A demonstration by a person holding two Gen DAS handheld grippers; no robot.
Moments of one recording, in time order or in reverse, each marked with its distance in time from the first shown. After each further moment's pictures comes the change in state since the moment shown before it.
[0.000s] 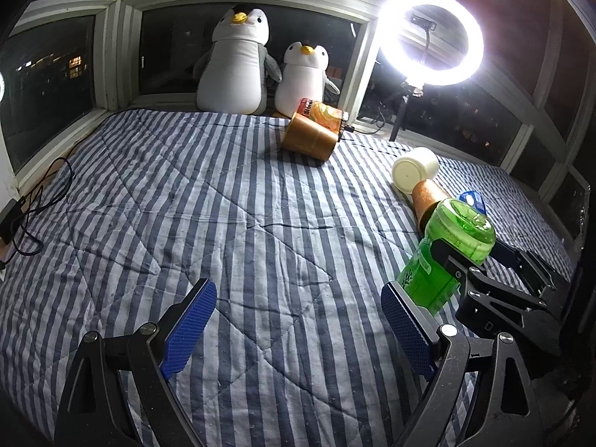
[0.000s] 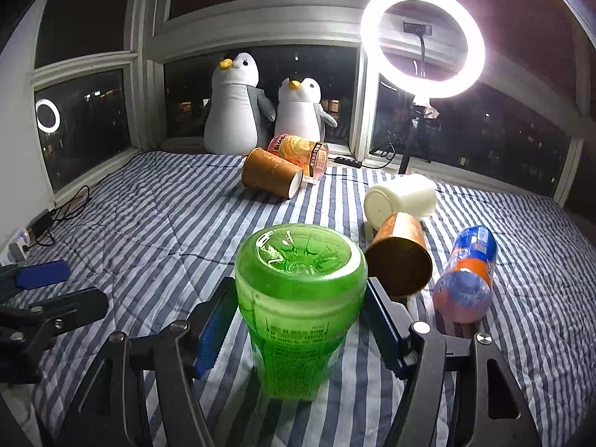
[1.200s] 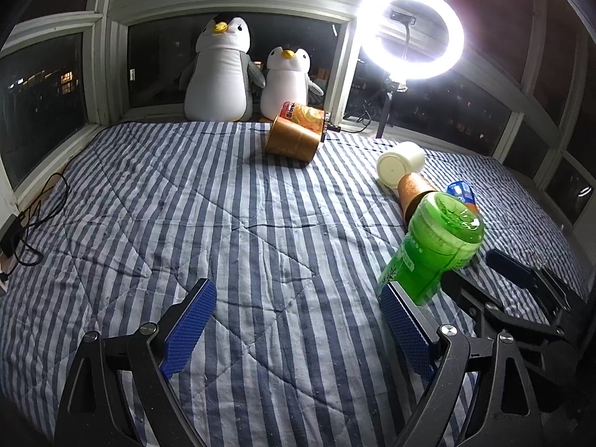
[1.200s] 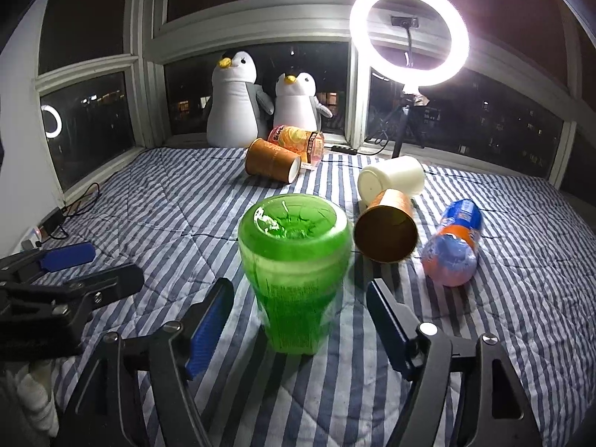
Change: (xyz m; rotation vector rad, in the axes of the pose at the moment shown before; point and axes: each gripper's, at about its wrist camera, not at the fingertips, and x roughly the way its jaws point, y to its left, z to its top) left arm -0.011 -0.020 -0.006 0.057 -0.021 -0.005; right arm -0.039 -0.006 -0.023 0.044 0.010 0.009
